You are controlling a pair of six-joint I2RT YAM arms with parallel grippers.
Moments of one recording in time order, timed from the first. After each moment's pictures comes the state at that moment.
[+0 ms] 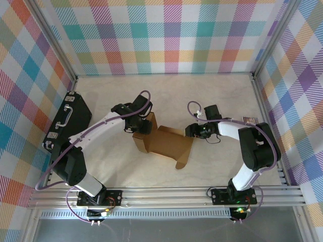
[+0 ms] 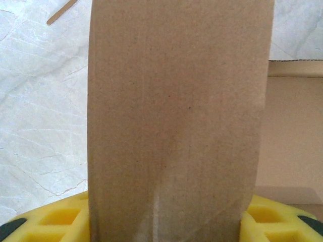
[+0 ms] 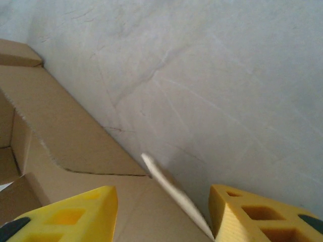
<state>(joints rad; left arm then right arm) -0.62 1.56 1.27 -0.90 -0.10 -0.33 0.30 1.68 0.82 -0.24 -0.57 0.29</state>
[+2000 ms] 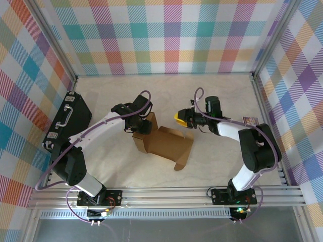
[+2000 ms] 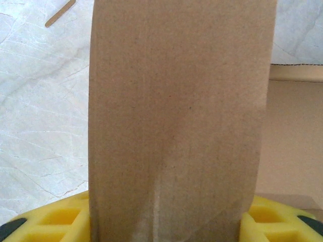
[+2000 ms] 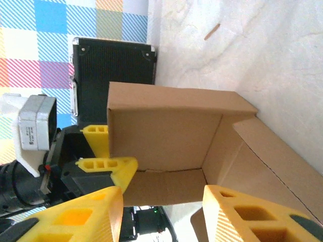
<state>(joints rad) -0.62 1.56 1.27 -0.90 -0.09 -0.31 0.32 1.67 0.84 0.31 -0.99 0.94</state>
